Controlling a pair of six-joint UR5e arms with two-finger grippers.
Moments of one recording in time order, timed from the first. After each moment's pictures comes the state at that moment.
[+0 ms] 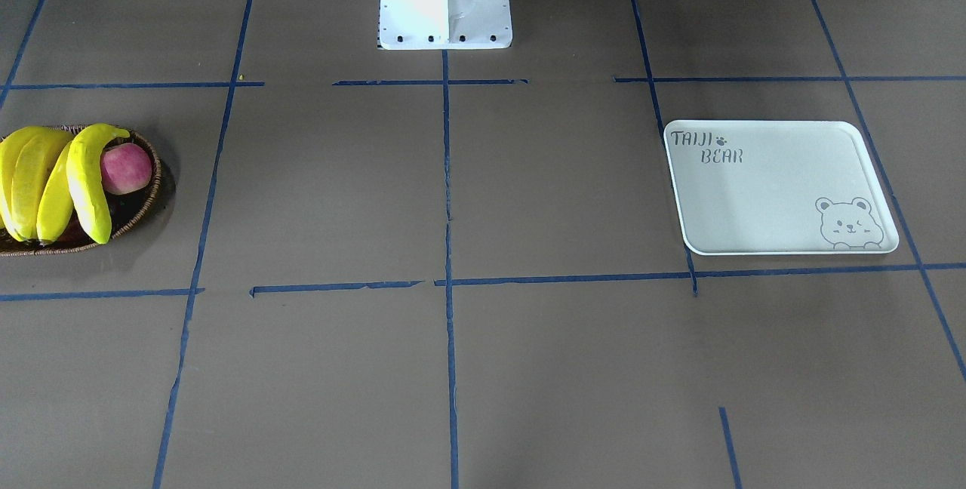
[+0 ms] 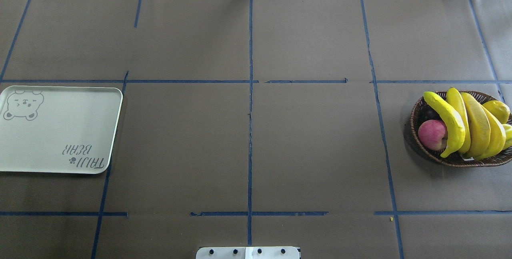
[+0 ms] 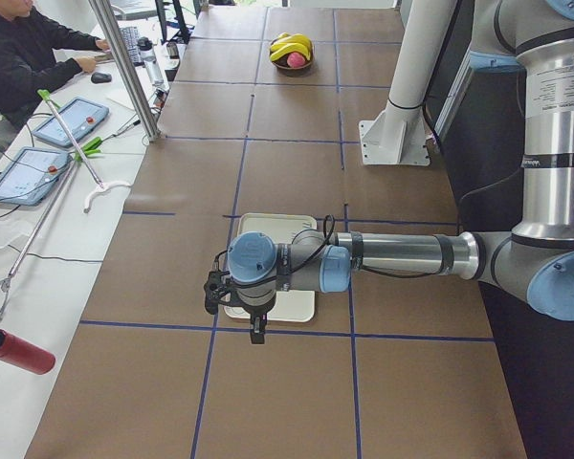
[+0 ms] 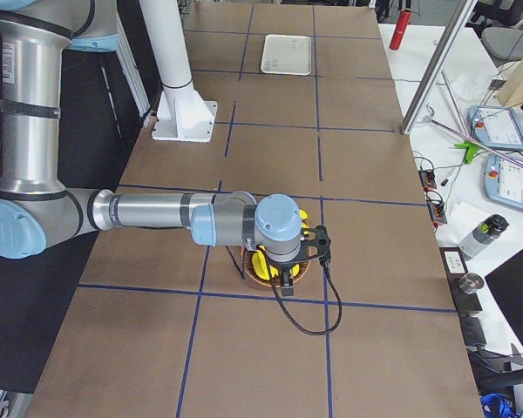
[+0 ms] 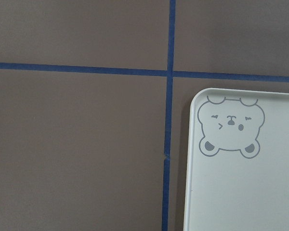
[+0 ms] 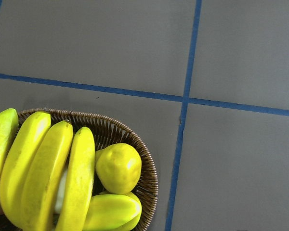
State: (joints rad) left arm -1.61 -1.47 -1.68 -1.58 -2.42 -0.02; right arm 1.64 -1.69 1.78 -1.57 2.48 -0.13
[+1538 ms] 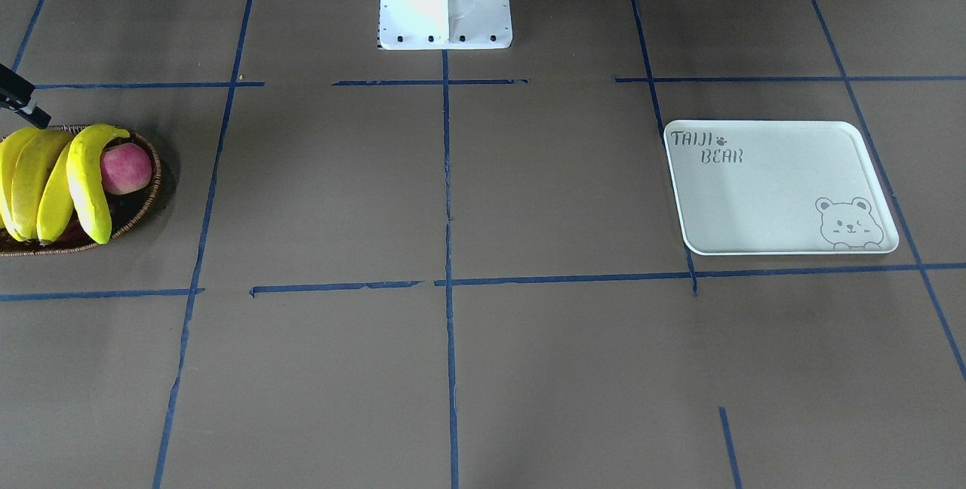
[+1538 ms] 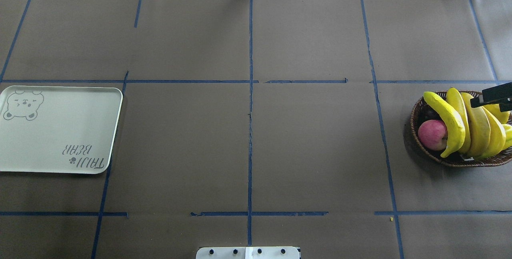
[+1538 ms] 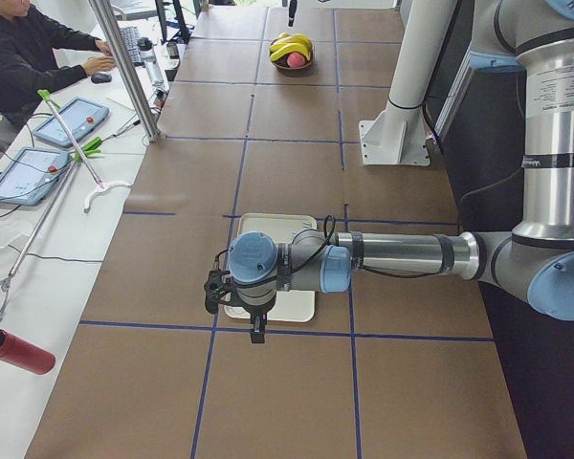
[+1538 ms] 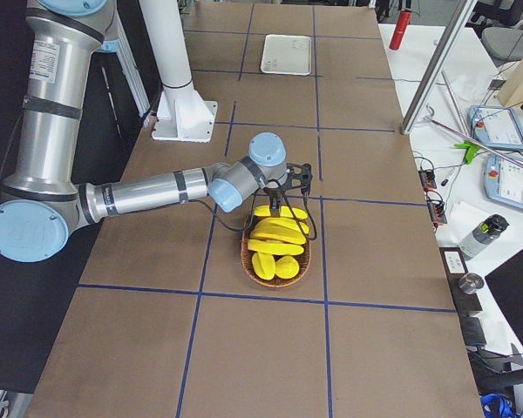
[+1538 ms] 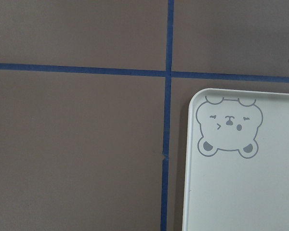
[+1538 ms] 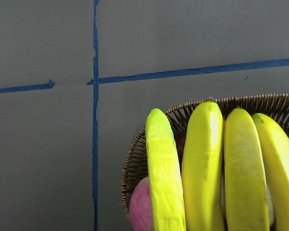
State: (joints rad) left arm -1.61 -1.47 -1.68 -1.58 -2.43 -0.02; right arm 1.17 -1.78 1.95 -1.04 2.40 0.81
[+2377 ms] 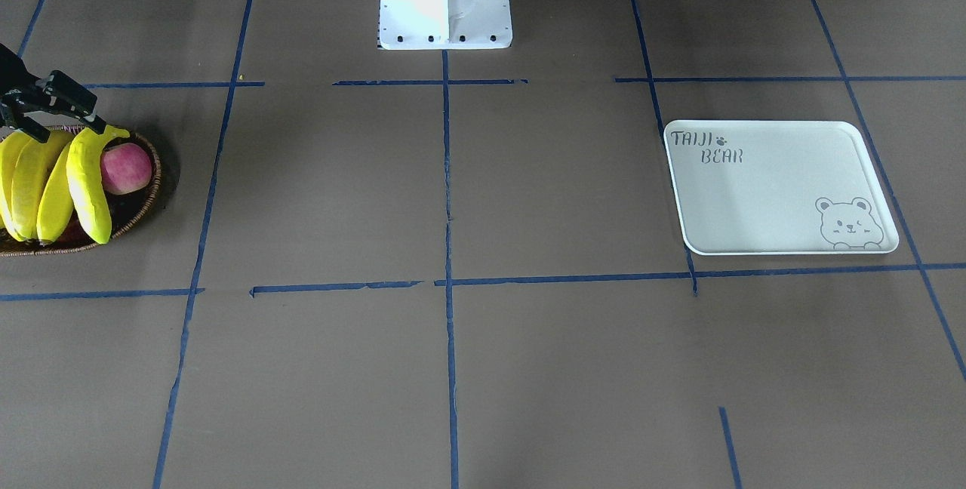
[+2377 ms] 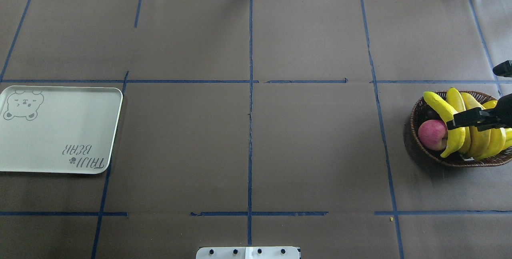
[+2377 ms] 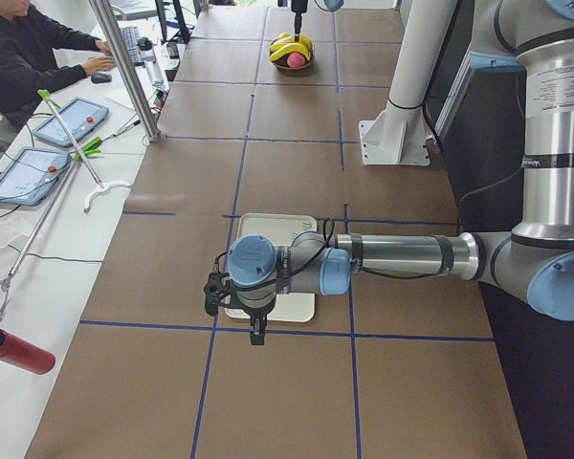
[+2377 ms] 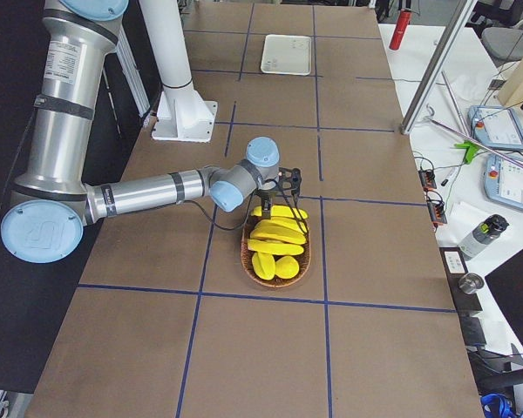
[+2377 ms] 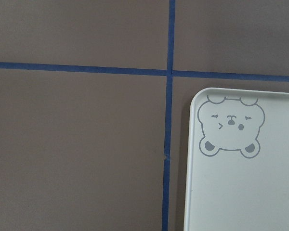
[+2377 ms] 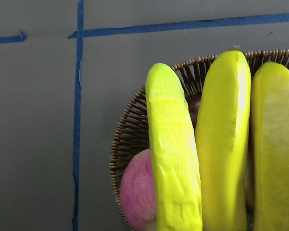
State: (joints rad) left arm -1.61 -1.47 -1.67 -1.59 -2.43 -0.01; right arm 1.01 -1.79 1.93 -1.02 2.29 0.85
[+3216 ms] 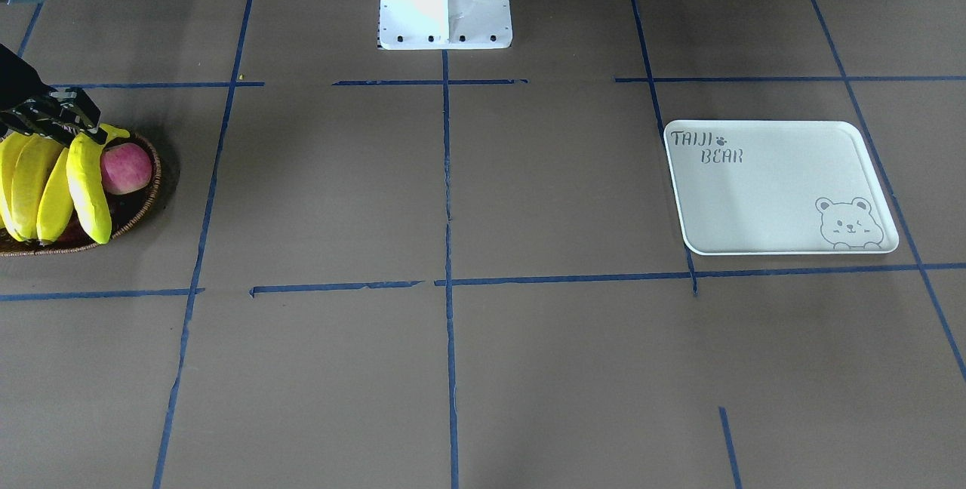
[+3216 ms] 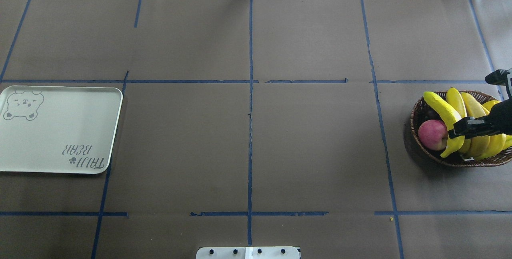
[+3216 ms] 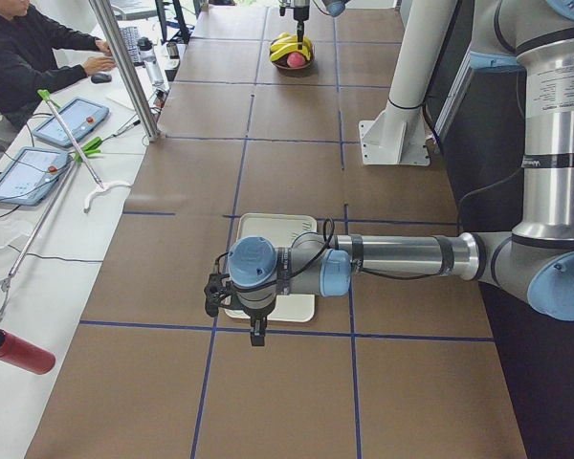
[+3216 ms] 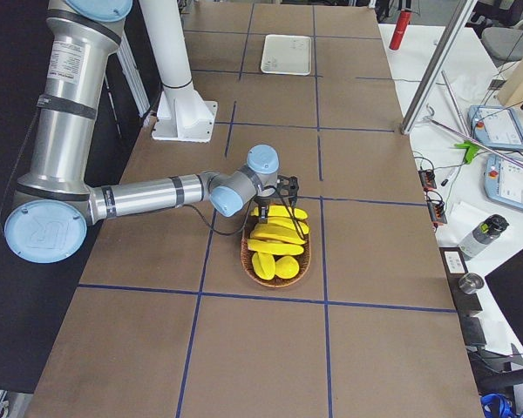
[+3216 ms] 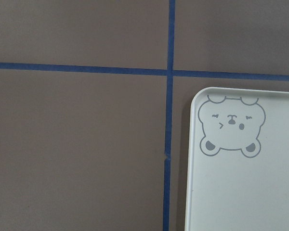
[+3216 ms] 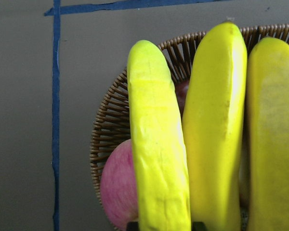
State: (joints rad) left arm -1.61 -1.47 -1.66 -1.59 -2.43 -0.01; right arm 0.99 -1.80 1.90 -1.02 2.29 0.85
